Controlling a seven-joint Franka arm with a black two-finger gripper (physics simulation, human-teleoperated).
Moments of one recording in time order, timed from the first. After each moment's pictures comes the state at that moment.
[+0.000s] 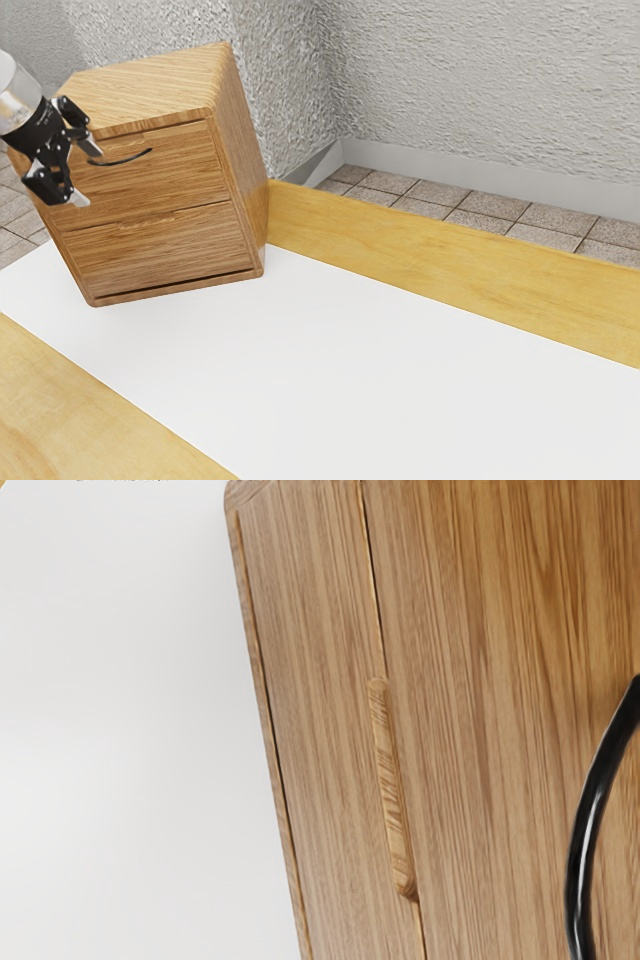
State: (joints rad) arm 0.15 -0.12 0.37 -1.66 -0.03 1.97 -1.57
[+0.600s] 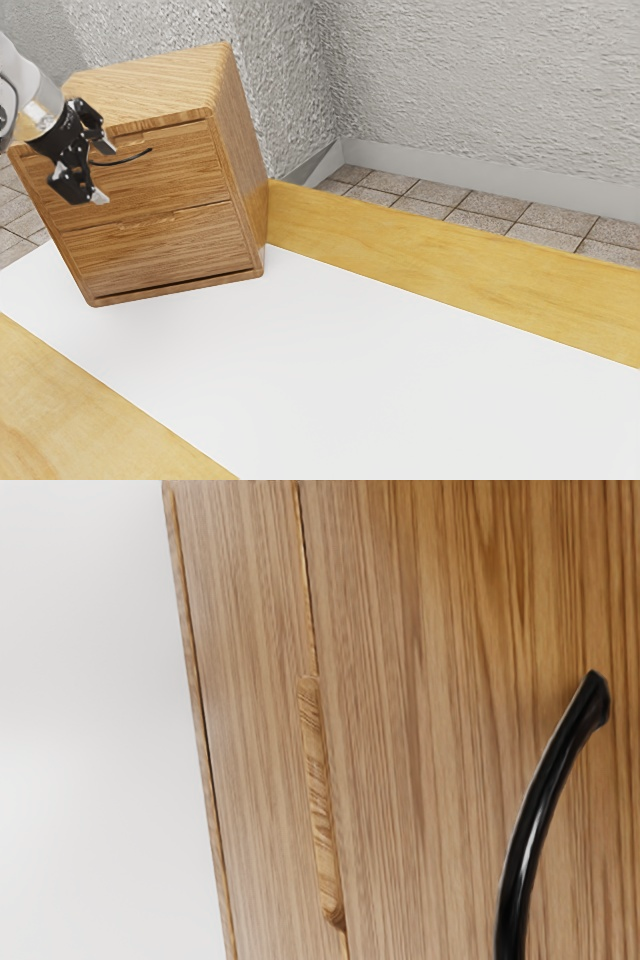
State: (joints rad) arm 0.15 -0.06 0.37 -1.66 -0.04 2.10 -1.62
